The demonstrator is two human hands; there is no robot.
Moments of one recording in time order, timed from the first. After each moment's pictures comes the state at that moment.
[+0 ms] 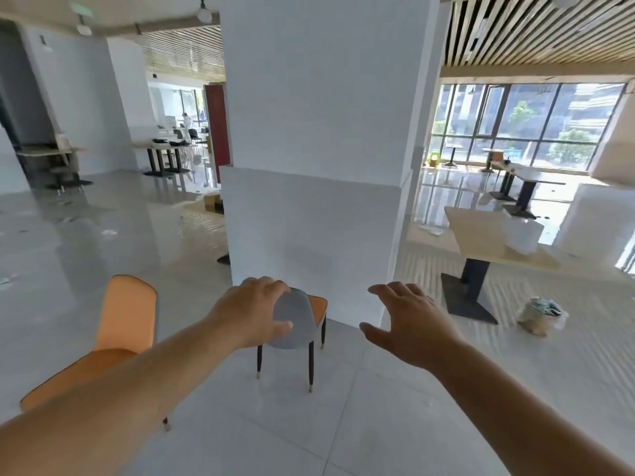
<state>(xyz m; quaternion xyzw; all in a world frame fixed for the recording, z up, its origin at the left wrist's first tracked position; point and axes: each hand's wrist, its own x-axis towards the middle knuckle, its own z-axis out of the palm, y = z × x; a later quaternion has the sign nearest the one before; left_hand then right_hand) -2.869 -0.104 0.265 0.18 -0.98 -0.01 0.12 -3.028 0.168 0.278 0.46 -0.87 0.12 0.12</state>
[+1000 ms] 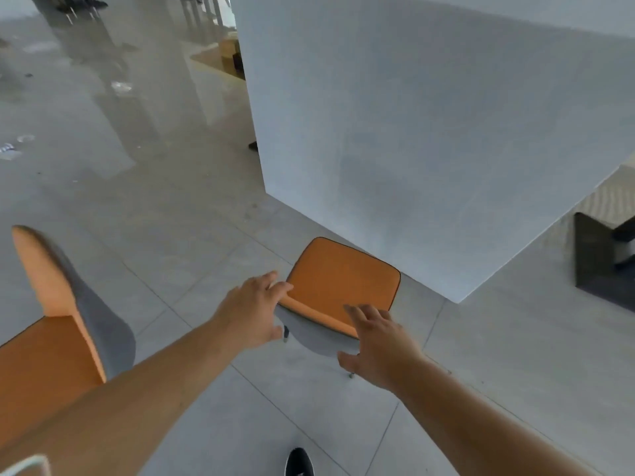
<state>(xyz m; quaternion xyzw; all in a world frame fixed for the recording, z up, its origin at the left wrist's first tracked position) -3.296 -0.640 -0.055 0.28 -0.95 -0.09 -0.11 -3.475 -0.430 -0.068 0.53 -0.82 0.04 -0.20</state>
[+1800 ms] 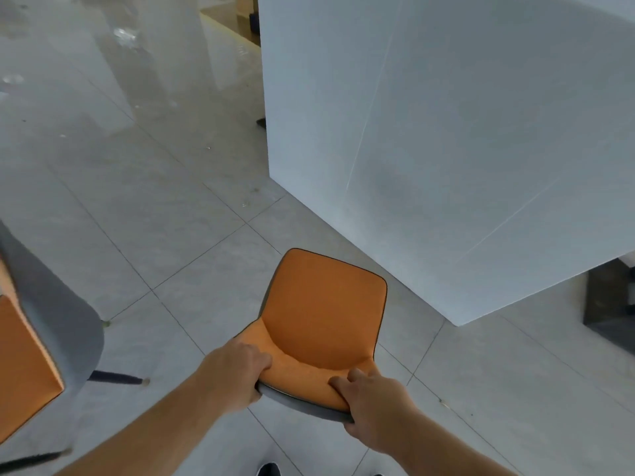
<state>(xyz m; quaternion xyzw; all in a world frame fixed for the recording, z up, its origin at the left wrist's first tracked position) -3.304 -0.665 -0.146 0.26 -0.93 -0.15 -0.22 -3.518 -0.481 -0.149 0.62 -0.71 -0.14 -0.28</state>
